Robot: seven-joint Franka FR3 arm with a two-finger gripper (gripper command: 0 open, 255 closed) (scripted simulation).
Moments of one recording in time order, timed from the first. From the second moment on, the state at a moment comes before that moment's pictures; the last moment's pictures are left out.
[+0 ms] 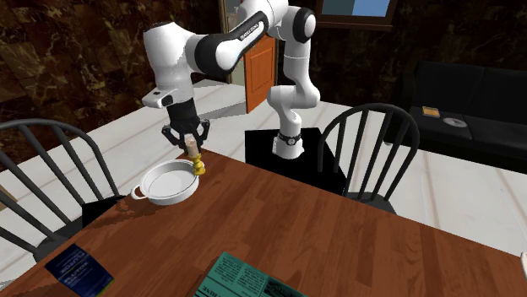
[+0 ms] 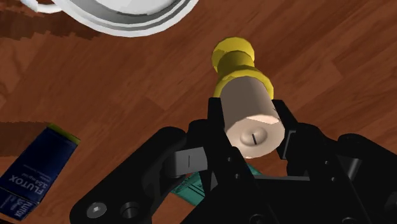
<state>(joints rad) -0.15 0.01 -0.68 -1.88 0.12 1.92 -1.07</state>
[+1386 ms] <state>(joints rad) -0.39 0.31 -0.77 -1.64 0.34 1.84 -1.44</state>
